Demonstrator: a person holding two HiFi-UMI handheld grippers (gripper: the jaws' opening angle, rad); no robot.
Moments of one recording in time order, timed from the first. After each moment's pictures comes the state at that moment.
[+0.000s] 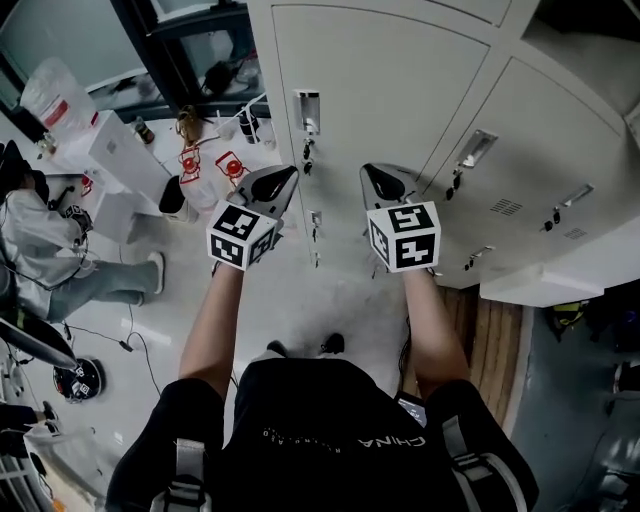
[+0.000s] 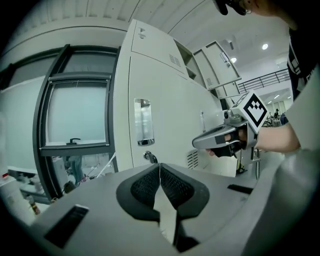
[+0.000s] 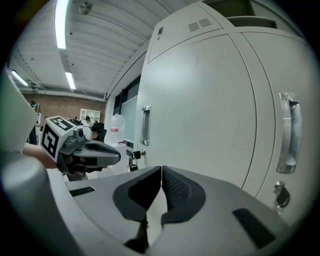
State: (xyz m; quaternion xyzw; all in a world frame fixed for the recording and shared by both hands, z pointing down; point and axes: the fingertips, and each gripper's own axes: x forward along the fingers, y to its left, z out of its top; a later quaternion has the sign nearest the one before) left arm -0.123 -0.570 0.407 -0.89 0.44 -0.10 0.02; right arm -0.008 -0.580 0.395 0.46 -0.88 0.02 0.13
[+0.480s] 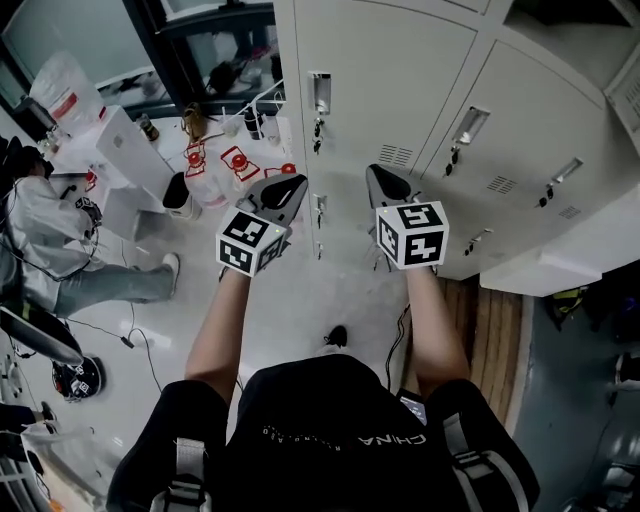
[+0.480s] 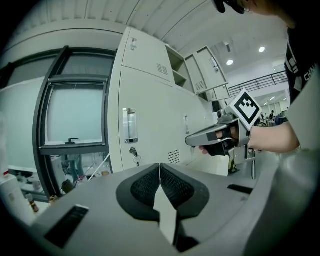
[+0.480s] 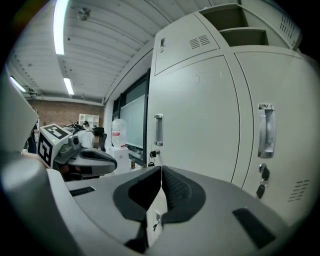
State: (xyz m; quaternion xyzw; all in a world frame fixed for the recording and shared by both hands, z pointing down) left arm -0.123 -0.483 0.409 -0.90 0.42 -0.11 0.02; right arm -0.013 -0.506 0.388 0.47 -0.88 0.04 0.11
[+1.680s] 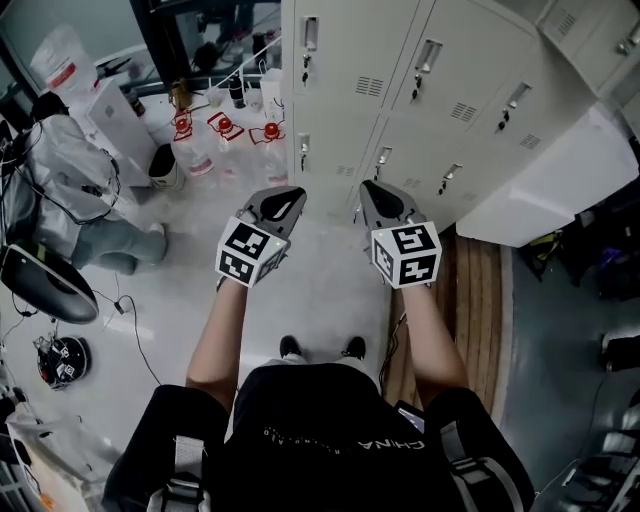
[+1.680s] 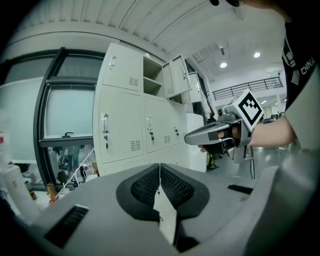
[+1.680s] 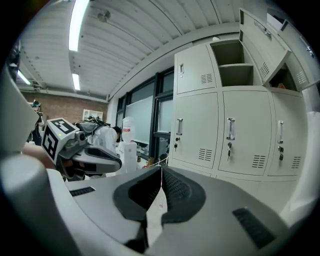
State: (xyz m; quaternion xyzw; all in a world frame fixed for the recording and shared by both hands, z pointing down) left arm -0.090 -0.213 0.446 -0.91 0.39 -0.12 0.01; right arm 0.012 -0.225 0.423 0.48 -0.87 0.03 0.12
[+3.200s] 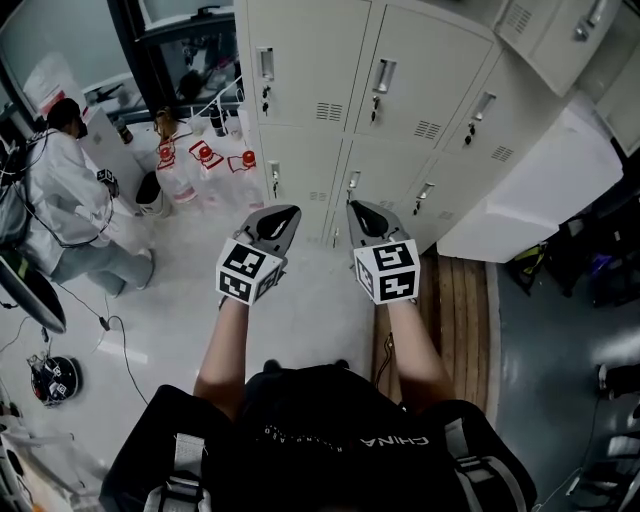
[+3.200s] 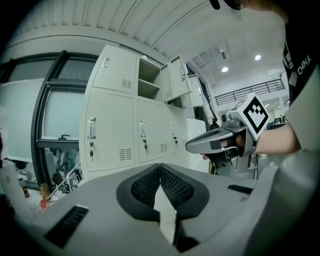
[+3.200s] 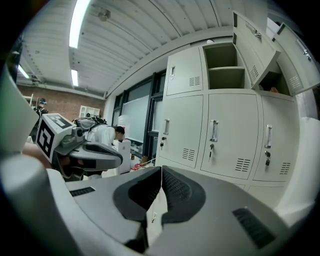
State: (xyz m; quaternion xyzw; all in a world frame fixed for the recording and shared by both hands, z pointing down) left arm -0.001 -0.230 0.428 -0.91 0.40 -0.08 0.01; right arm 0.092 -0.239 0.414 0.50 -0.86 0.01 0.14
